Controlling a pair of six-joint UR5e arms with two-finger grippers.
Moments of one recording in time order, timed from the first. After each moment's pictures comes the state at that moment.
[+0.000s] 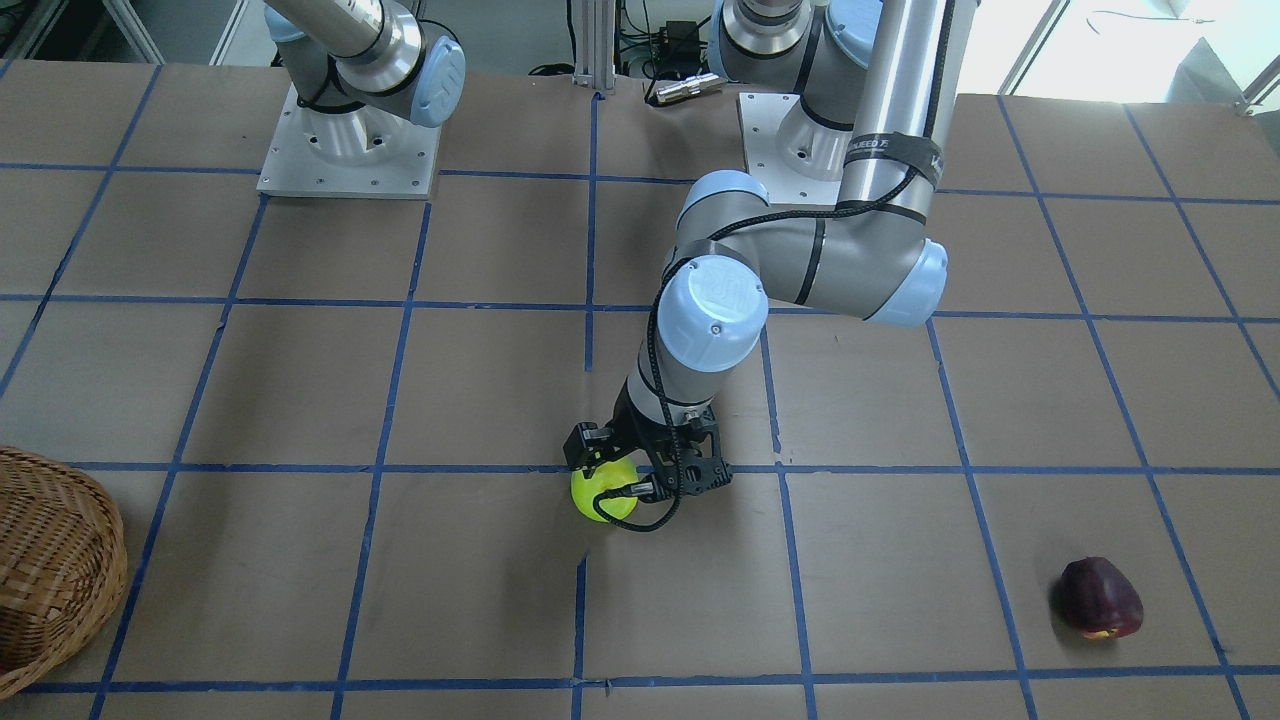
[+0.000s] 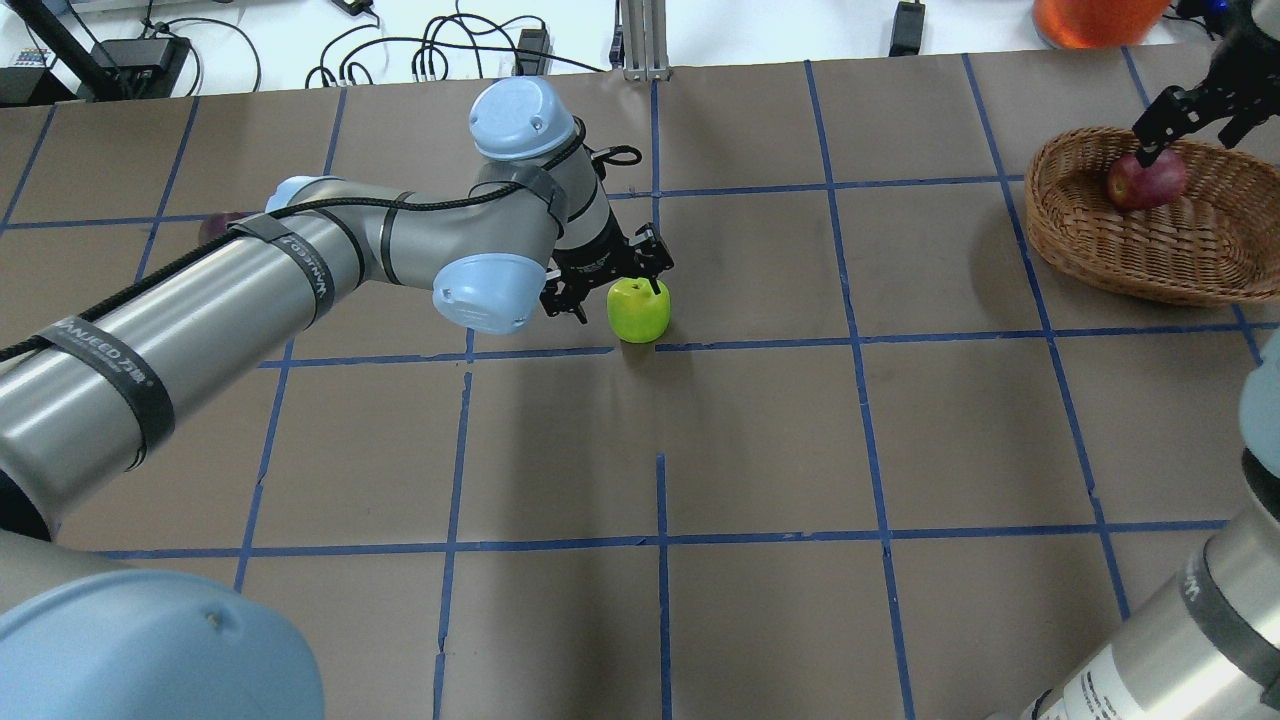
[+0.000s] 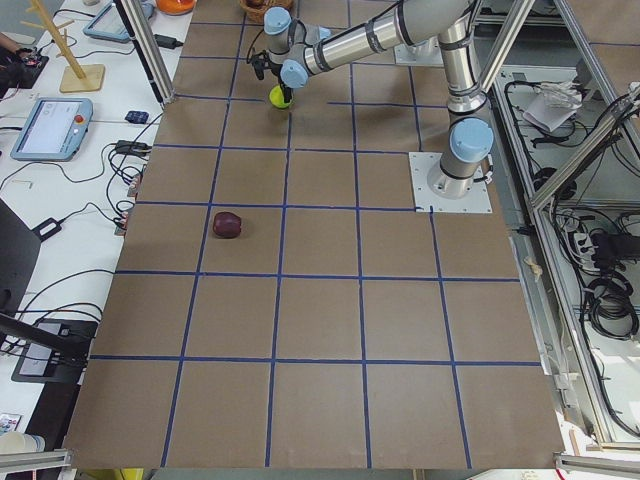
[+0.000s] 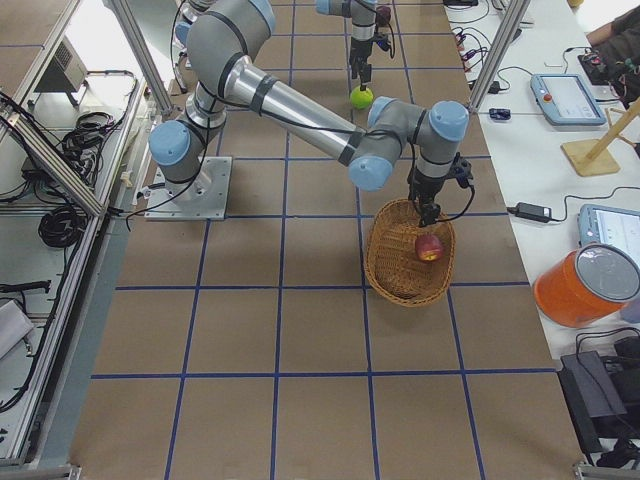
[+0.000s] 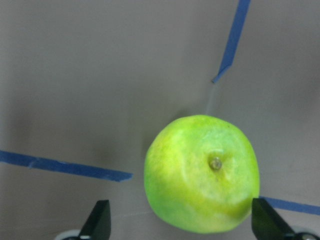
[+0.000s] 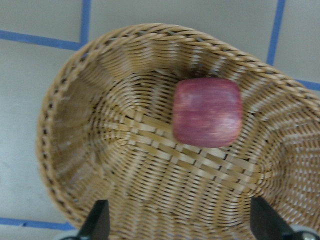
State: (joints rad) left arm -1.80 -2.04 -1.66 -0.96 1.39 -0.55; right arm 1.15 -1.07 1.30 -1.83 -1.62 -0.57
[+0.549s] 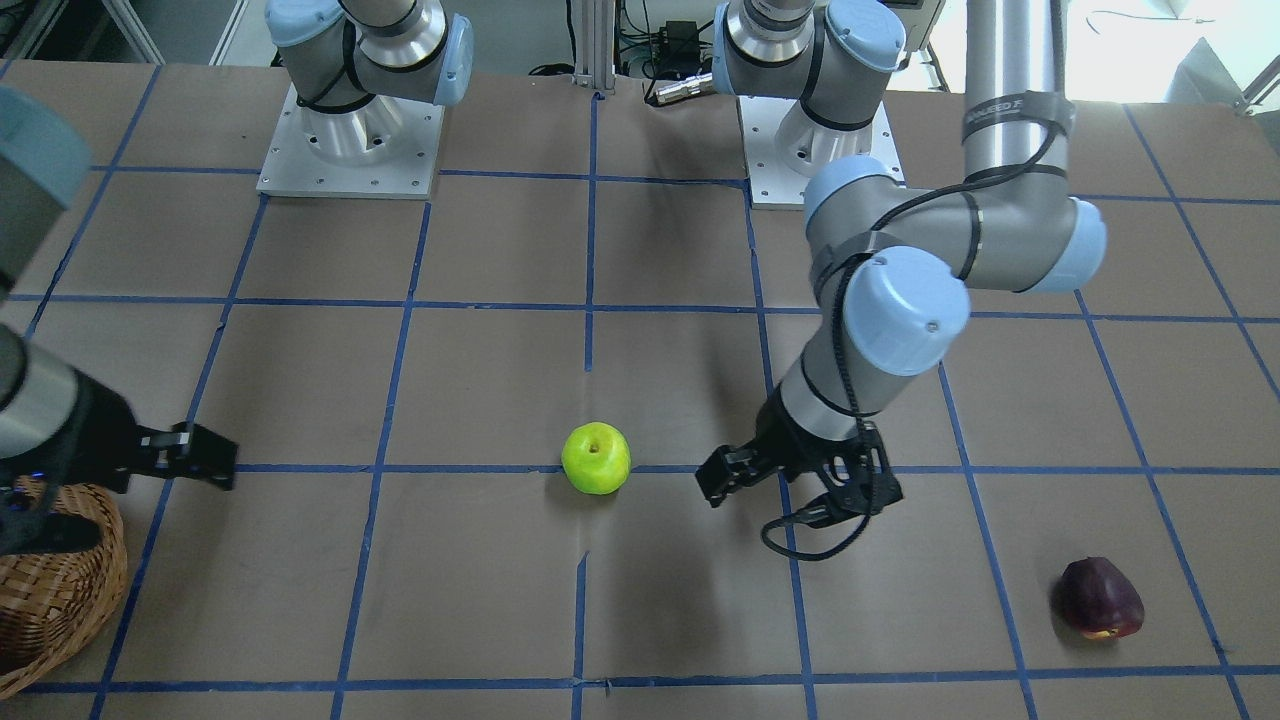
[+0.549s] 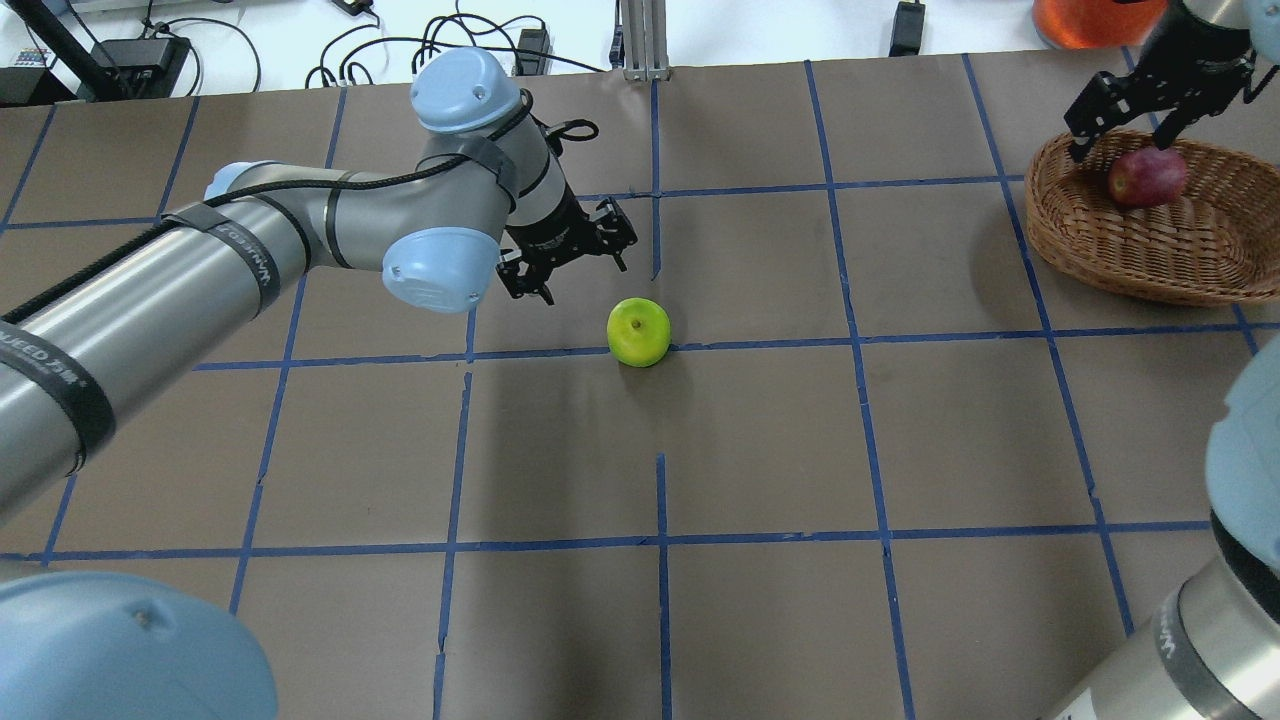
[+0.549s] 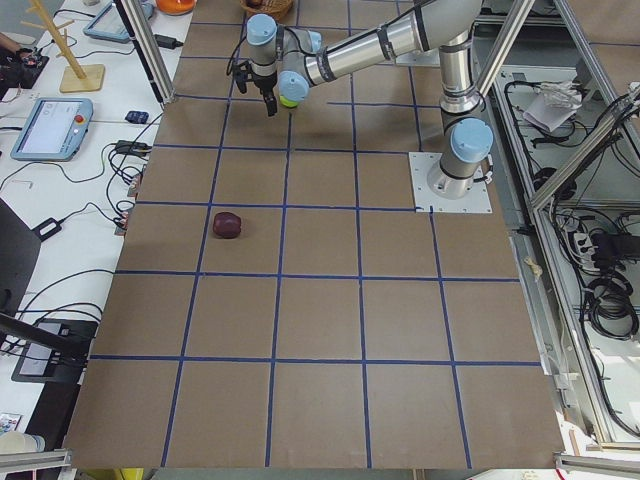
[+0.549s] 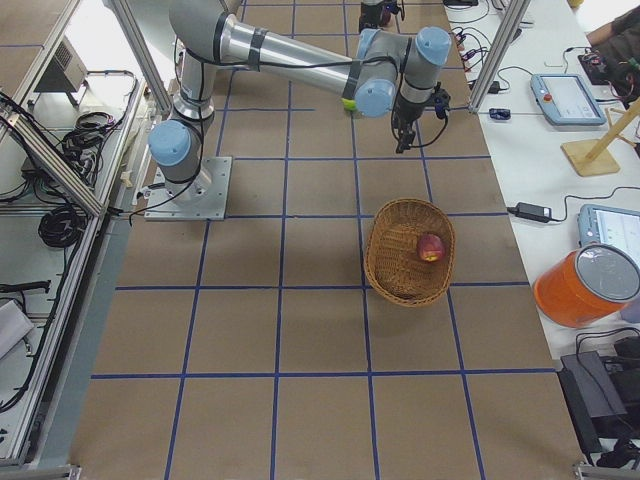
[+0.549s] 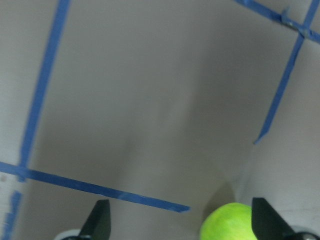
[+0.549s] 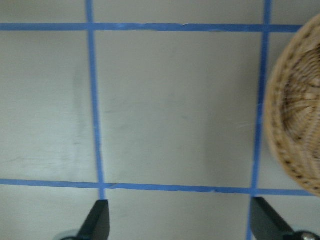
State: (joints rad) left arm -1.57 -1.95 -1.64 -1.03 1.43 -0.37; right arm 1.46 -1.18 1.38 -1.71 -1.52 -0.11
